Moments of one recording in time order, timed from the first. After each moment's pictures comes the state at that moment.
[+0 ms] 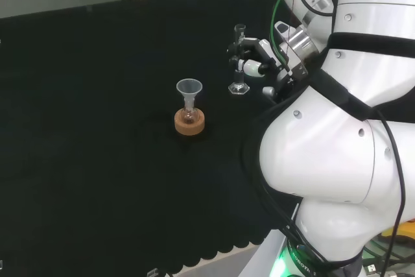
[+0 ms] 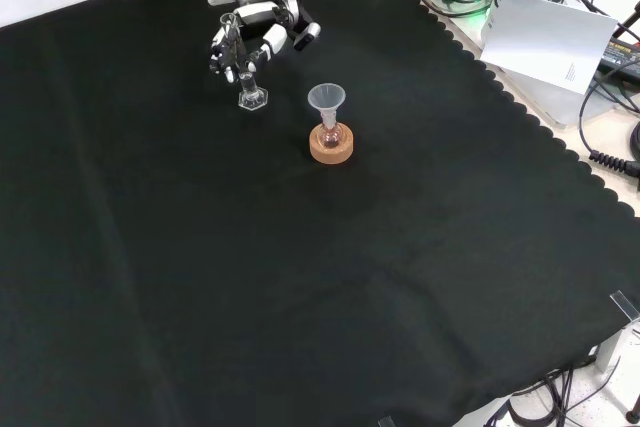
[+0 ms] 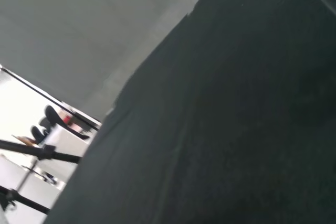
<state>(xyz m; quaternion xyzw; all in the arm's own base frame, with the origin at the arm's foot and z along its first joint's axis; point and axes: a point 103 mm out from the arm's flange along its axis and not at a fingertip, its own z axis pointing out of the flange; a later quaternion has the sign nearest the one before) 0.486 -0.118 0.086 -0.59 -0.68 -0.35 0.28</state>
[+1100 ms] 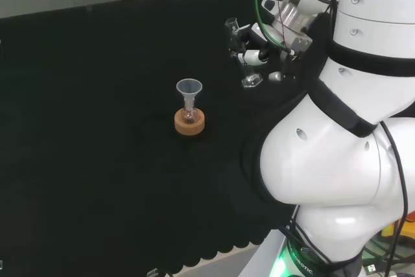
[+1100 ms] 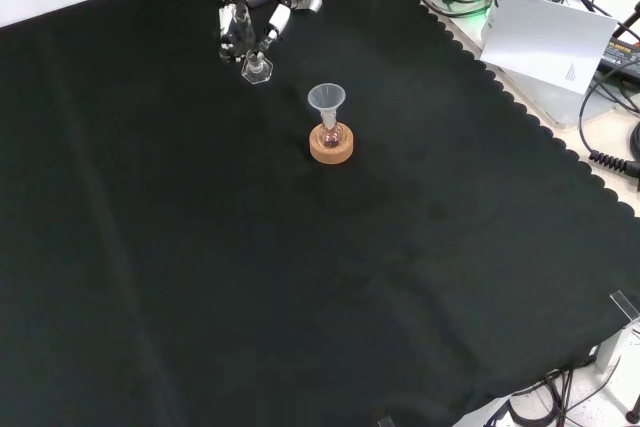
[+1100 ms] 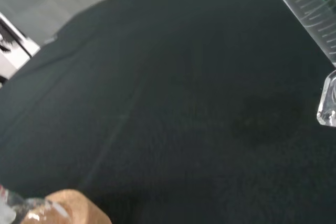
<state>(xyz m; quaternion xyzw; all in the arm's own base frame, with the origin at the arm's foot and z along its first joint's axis) 0.475 -0.125 0.136 -0.61 -0.75 -0.18 0.18</state>
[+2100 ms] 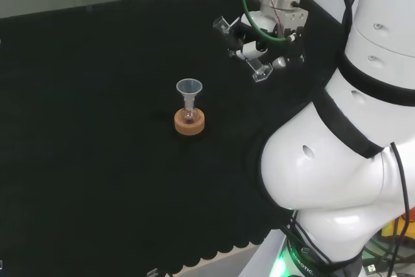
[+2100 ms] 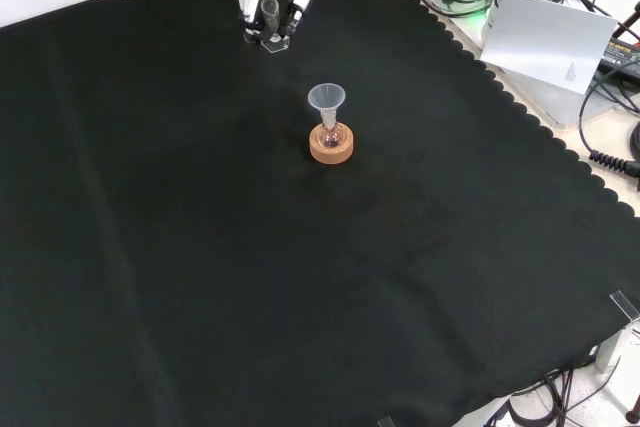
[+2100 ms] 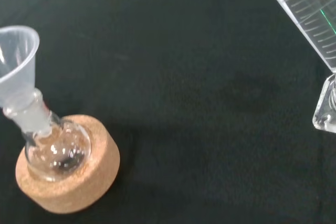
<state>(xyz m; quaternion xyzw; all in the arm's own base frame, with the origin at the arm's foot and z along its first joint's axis) 0.440 -0.103 0.197 -0.60 -0.79 -0.02 0.13</state>
